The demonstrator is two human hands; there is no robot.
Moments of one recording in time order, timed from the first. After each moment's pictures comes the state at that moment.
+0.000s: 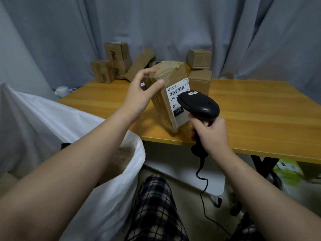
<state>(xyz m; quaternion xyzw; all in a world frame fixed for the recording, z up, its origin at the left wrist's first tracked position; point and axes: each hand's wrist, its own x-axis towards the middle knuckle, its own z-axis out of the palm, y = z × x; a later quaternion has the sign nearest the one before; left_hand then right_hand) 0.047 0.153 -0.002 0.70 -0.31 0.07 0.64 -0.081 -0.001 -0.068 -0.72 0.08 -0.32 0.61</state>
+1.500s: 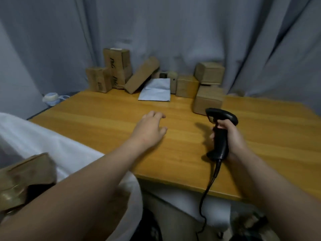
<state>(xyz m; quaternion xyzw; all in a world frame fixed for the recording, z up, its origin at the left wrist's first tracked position) 0.147 0.115 -0.055 0.92 -0.30 0.07 0.23 0.035 -0.103 -0.065 -0.59 0.25 -0.14 0.75</state>
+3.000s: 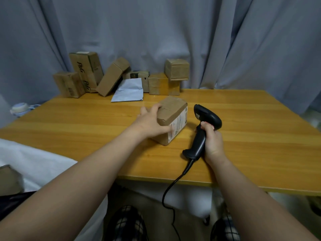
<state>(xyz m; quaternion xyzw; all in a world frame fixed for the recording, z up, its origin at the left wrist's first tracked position) 0.104 0.027 -0.029 0.92 -0.27 -0.08 0.25 -0.012 -0.123 -0.087 -0.55 0.27 -0.30 0.73</state>
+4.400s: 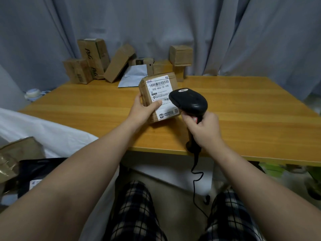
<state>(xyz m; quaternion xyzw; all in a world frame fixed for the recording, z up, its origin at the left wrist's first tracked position) 0.096 0.068 -0.069 0.75 -0.16 -0.10 0.63 -0.054 -0.075 -0.079 -0.80 0.09 -0.37 0.46</state>
